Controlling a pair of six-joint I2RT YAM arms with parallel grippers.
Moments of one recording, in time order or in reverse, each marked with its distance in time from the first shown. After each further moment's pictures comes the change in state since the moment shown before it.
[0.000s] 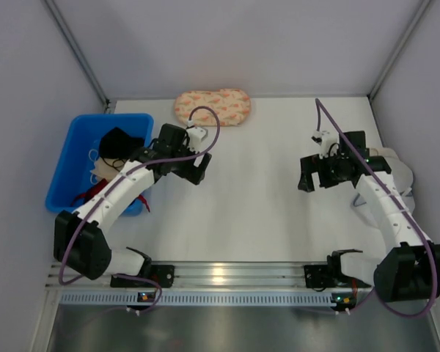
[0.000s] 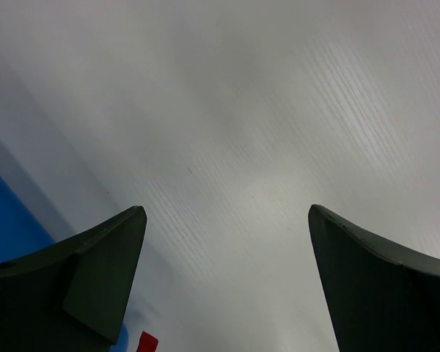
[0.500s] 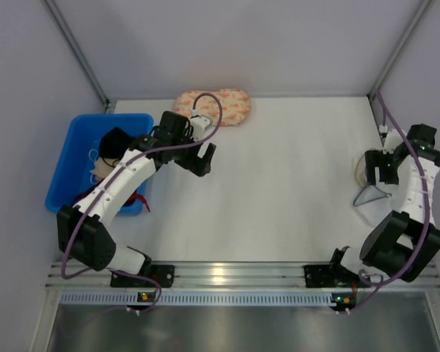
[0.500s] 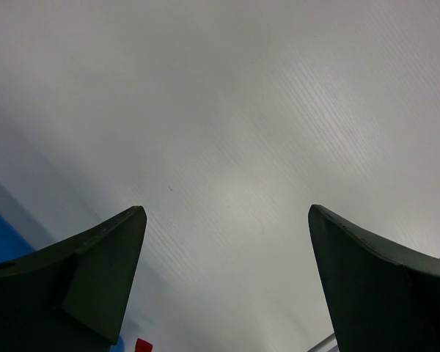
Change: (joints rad) left arm 0.000 0.053 0.177 -0.119 0.085 0.011; right arm -0.528 0.119 0.174 -0.127 0.263 -0.312
